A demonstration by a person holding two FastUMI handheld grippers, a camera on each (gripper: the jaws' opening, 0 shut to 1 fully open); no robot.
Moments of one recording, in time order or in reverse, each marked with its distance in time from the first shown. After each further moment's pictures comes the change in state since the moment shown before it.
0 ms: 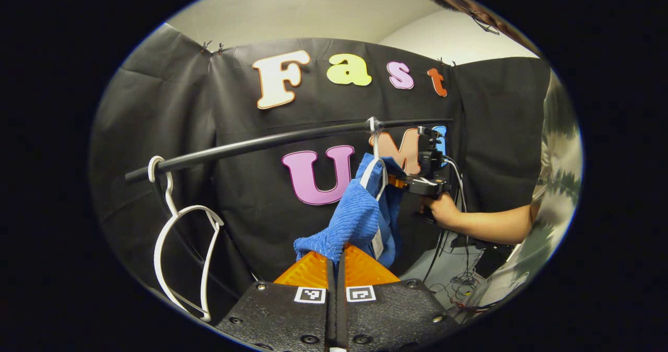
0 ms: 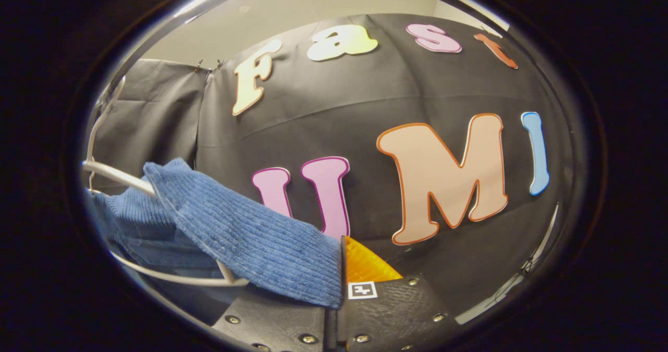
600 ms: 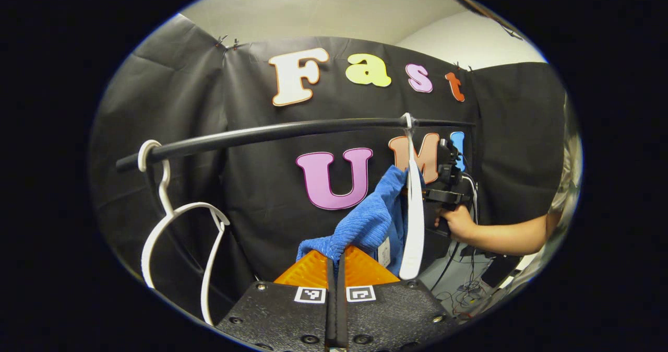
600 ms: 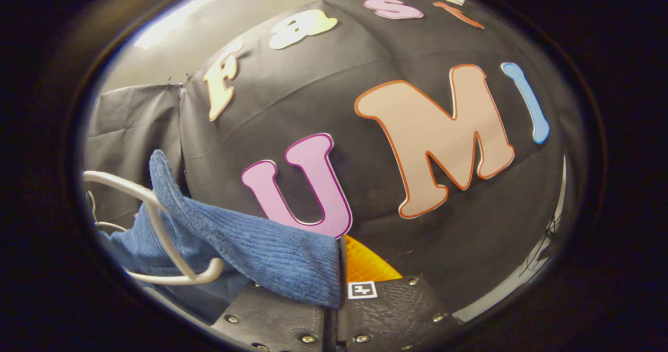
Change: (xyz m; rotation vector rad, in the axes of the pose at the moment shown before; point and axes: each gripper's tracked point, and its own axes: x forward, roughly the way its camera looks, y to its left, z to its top) left arm 0.043 0.028 0.003 -0.045 -0.050 0.063; right arm 0.024 -0.012 -0.044 0.242 0.081 -0.038
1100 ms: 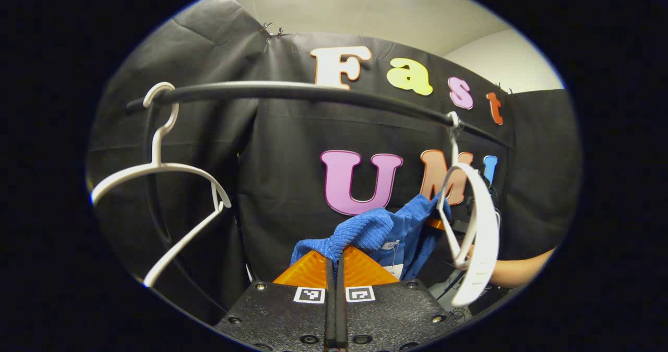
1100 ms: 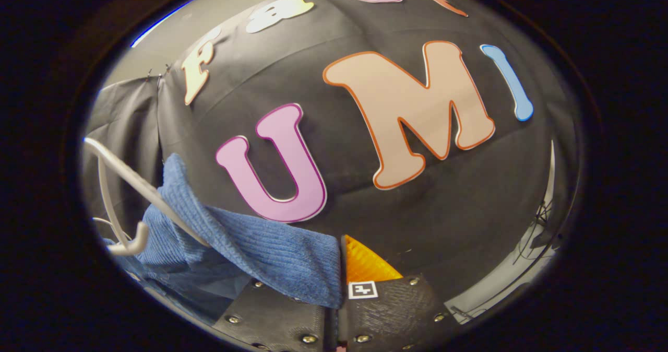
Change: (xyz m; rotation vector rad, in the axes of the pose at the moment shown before) left arm 0.046 0.022 -0.040 -0.183 -0.024 0.194; right arm -0.003 -0.042 -0.054 -0.033 0.119 -0.116
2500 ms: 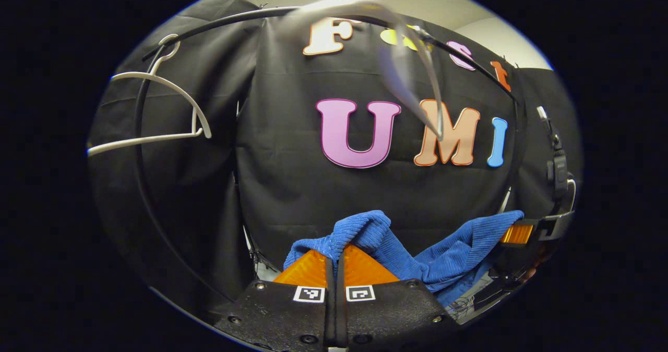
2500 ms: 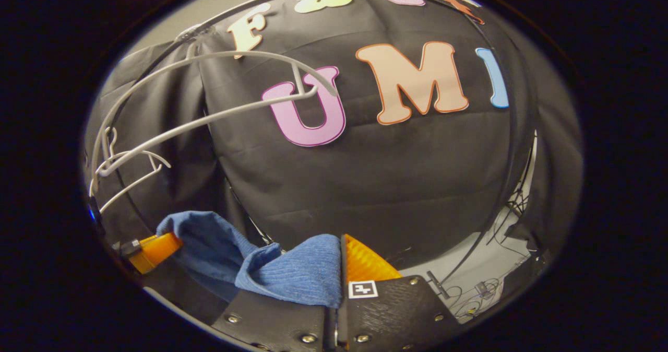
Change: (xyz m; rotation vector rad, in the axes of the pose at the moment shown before) left arm -0.012 -0.076 -0.130 0.014 0.149 0.033; right arm -0.244 0.025 -0.092 -0.115 0.217 0.033
